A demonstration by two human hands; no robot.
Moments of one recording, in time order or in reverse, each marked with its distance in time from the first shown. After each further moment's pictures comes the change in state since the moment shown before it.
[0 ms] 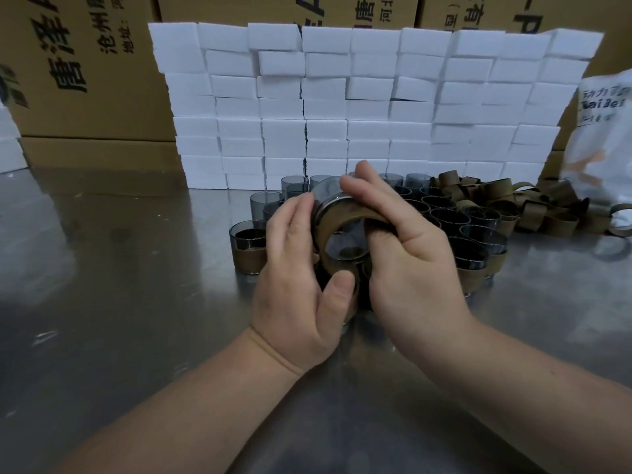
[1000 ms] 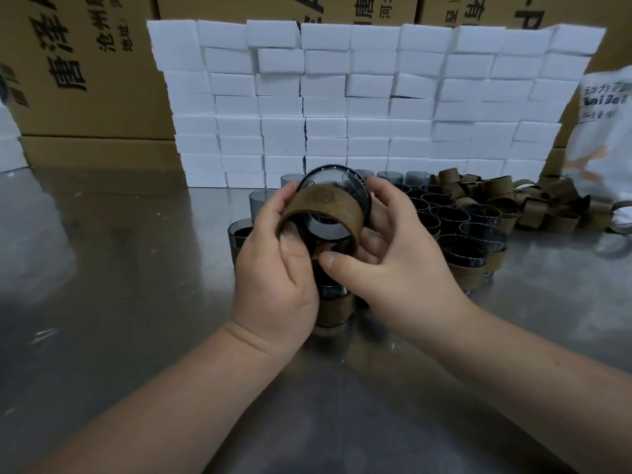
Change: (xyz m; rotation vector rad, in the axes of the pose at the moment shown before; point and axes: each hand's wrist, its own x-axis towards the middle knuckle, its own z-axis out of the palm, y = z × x) left_hand 0.009 -0.004 0.001 -0.131 0.249 -0.103; right_hand 0.004 0.014 -0.011 -0.023 -0.203 0.103
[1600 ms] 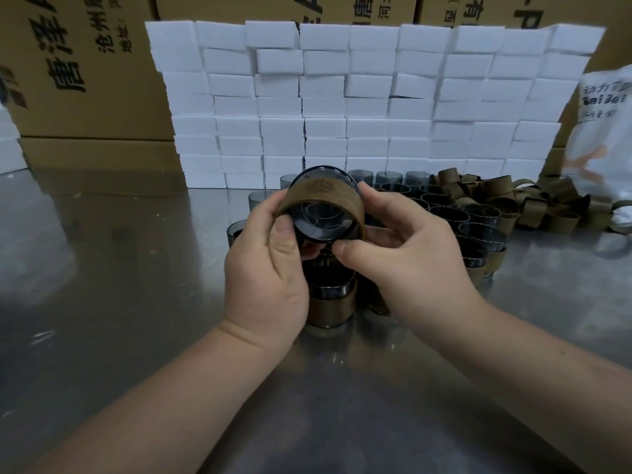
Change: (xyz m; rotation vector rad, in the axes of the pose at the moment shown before) left_hand 0.003 -0.003 -0.004 -0.105 0.017 -0.098; right_hand 0.002 -0.003 -0.008 0.078 0.120 0.004
